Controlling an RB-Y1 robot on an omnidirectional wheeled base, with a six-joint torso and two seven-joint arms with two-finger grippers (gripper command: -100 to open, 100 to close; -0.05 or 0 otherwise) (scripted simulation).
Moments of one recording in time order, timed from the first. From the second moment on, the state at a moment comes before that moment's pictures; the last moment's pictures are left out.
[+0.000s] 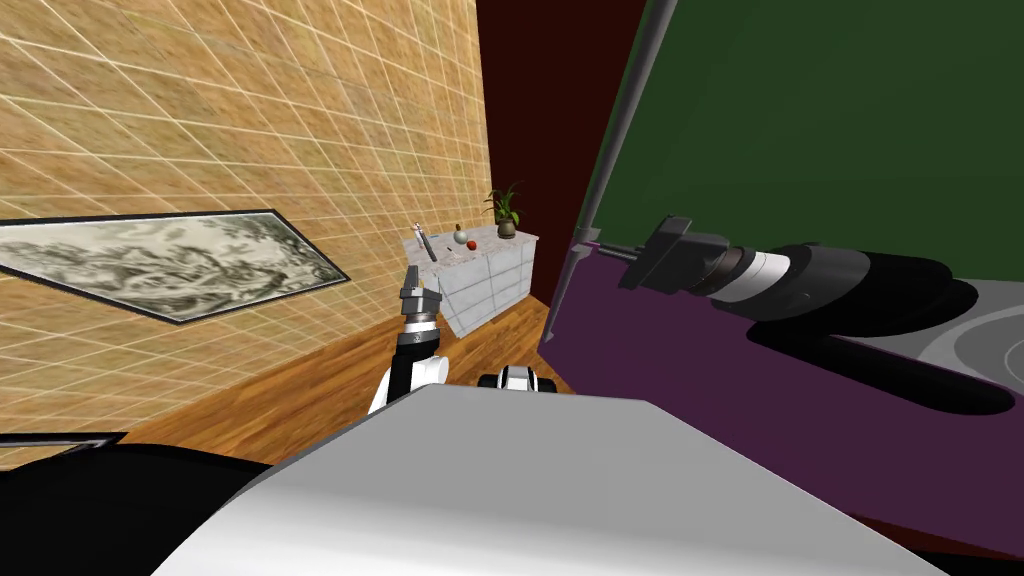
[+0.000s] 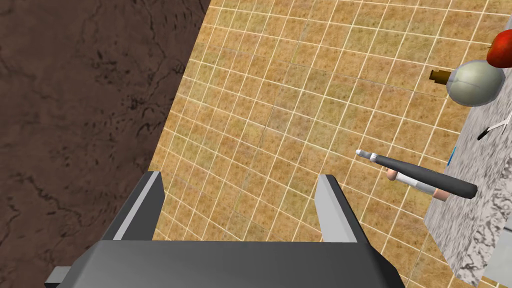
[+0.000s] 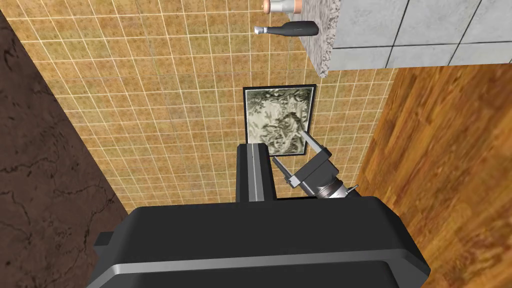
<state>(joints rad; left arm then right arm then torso) 0.49 -0.03 0.03 -2.26 -0.03 -0.41 0.07 0.43 -1.26 -0.67 -2.56 1.10 -0.39 0.35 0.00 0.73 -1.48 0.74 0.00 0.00</state>
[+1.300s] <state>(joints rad) 0.49 -0.03 0.03 -2.26 -0.03 -0.41 0.07 0.44 -1.25 -0.64 -2.44 1.10 -0.36 0.38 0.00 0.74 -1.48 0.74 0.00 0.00</state>
